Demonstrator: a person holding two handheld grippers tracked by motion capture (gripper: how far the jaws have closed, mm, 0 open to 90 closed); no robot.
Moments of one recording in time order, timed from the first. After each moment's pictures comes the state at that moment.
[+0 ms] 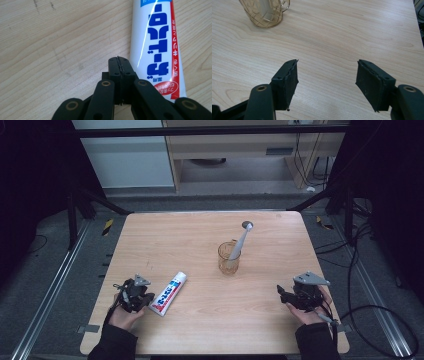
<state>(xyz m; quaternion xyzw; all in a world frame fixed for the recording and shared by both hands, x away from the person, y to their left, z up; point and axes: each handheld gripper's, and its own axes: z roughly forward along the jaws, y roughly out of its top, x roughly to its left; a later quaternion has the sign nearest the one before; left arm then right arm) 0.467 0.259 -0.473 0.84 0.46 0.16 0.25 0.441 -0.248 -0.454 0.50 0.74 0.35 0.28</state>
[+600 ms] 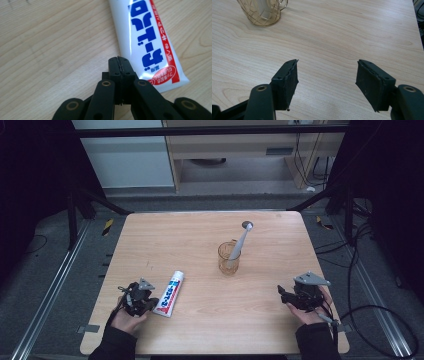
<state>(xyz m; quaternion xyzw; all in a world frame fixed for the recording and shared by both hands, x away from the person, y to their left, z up) 0.456 0.244 -0.476 0.86 0.43 0.14 0.25 0.442 -0.249 -0.455 0.51 0.74 0.35 0.28</state>
